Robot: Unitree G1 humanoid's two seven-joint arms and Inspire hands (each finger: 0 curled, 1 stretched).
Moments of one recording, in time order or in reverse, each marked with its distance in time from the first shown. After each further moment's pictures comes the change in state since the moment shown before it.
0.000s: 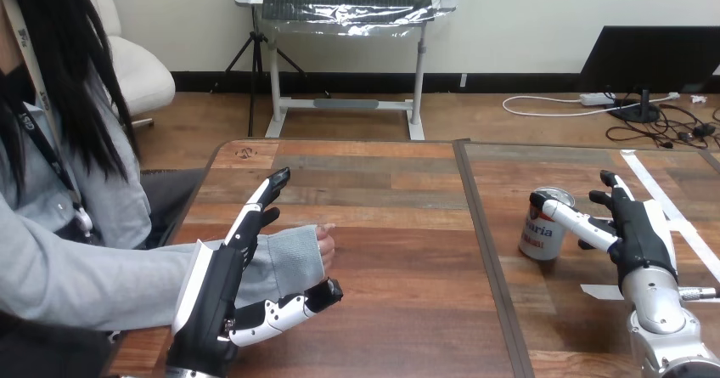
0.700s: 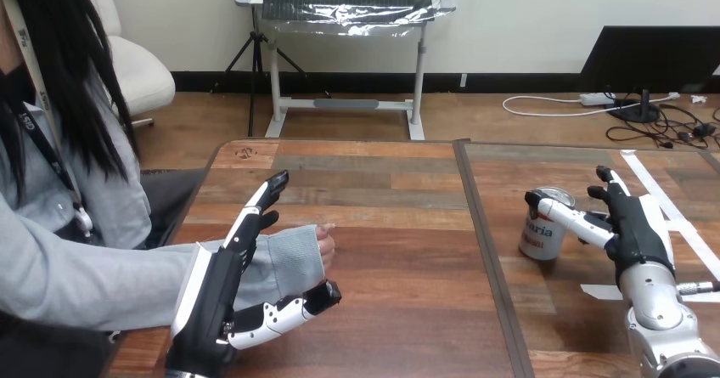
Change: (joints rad) left arm 0.008 0.000 0.005 0.000 0.003 0.000 0.000; right arm -0.010 0.000 0.013 0.000 -0.023 0.000 -0.006
